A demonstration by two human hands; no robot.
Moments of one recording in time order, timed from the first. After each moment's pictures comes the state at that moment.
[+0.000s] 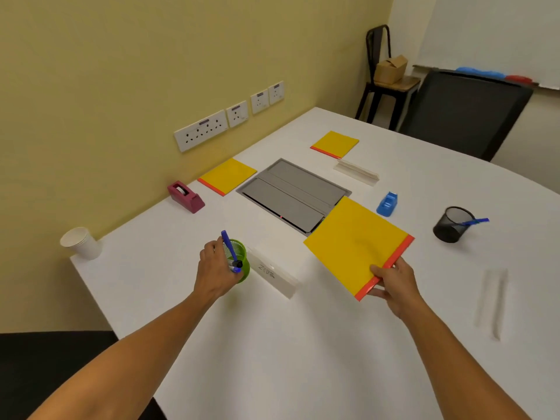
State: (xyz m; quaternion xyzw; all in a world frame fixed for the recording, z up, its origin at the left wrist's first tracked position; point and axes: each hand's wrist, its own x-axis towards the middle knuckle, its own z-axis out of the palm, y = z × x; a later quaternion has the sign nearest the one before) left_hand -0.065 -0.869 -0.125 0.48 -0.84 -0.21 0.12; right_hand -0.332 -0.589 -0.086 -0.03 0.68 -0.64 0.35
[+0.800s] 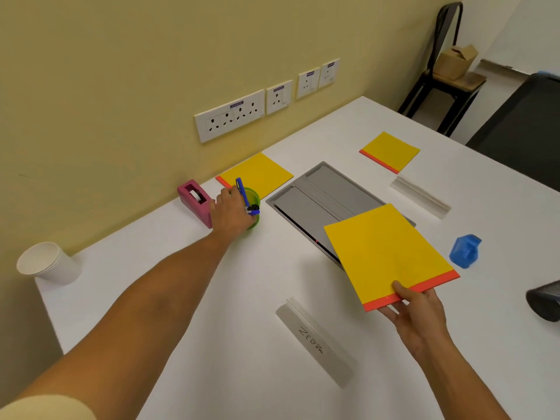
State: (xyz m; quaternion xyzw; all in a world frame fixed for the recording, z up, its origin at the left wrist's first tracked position) left_hand -0.182 -1.171 -0.166 0.52 -0.84 -0.13 0.11; right_hand -0.334 -0.806 -0.112 0.10 0.61 -0.71 0.33
